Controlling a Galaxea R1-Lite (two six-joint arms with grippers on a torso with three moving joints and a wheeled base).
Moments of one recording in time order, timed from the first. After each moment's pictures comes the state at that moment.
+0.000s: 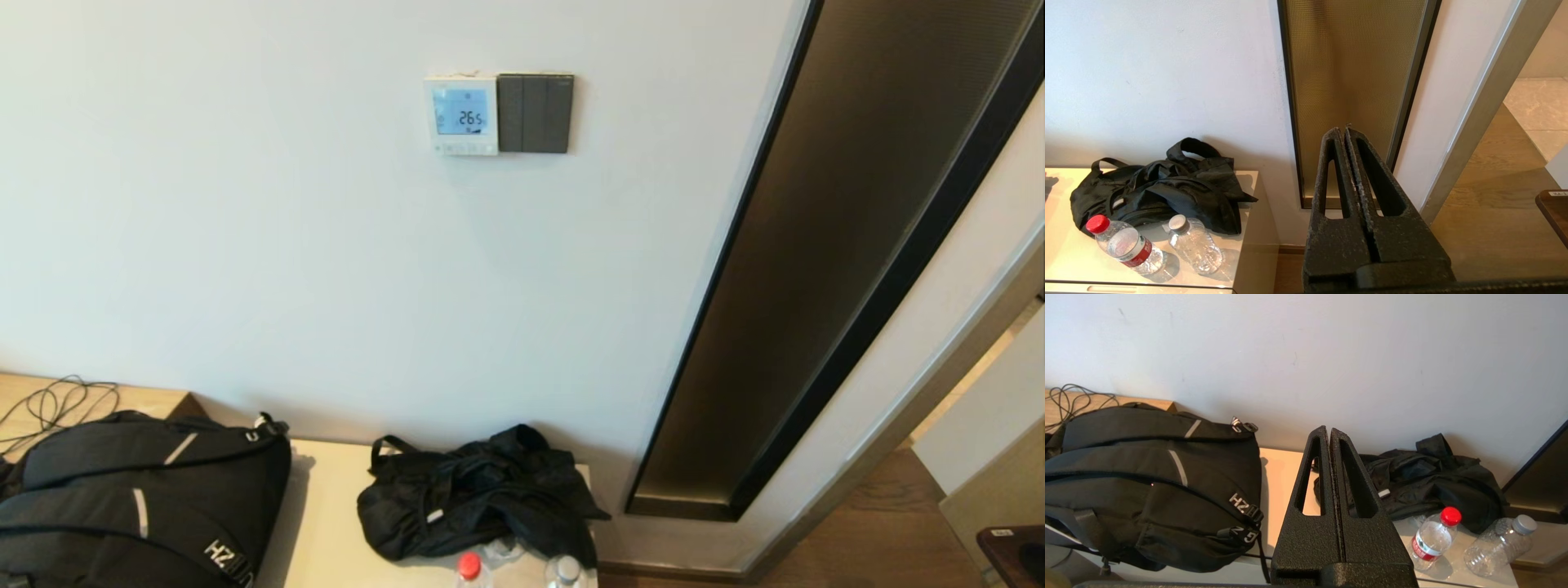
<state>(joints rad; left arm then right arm) 0.01 0.00 0.00 0.00 0.01 -0.01 0.00 0.01 0.00 0.00 0.01 -0.03</state>
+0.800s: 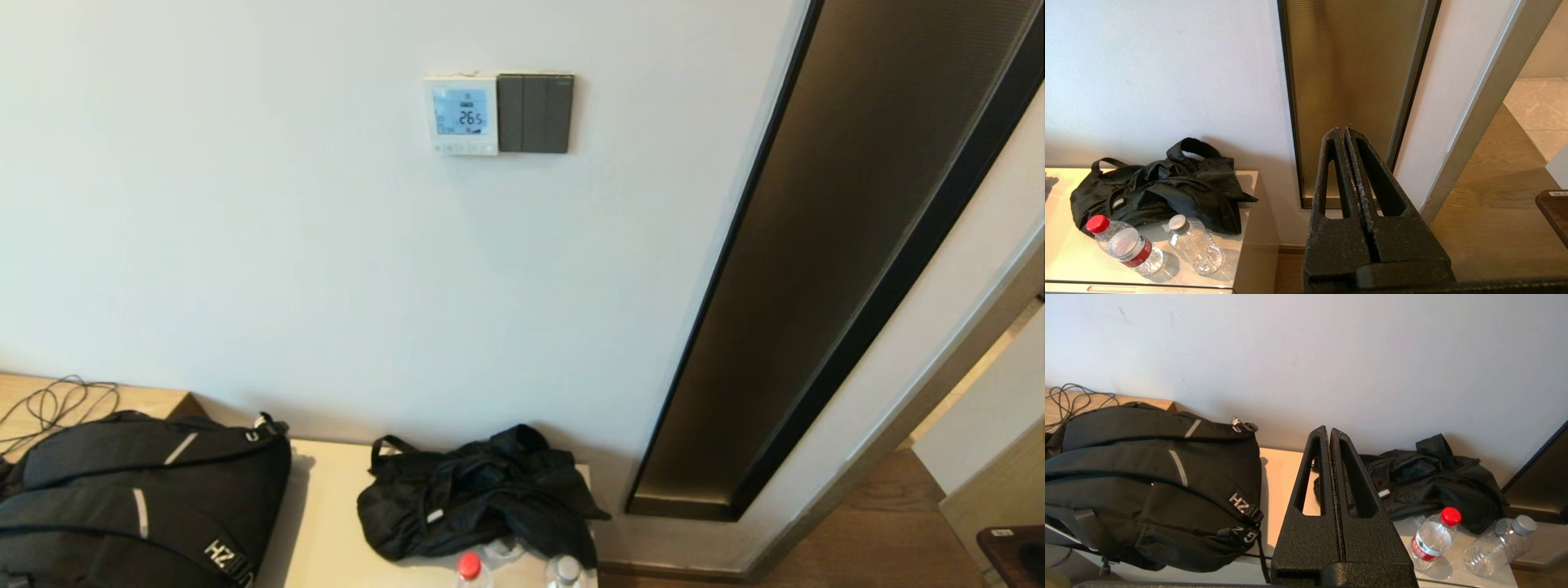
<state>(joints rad) 0.01 0.00 0.00 0.00 0.01 -0.01 0.00 0.01 0.00 0.00 0.01 -0.03</state>
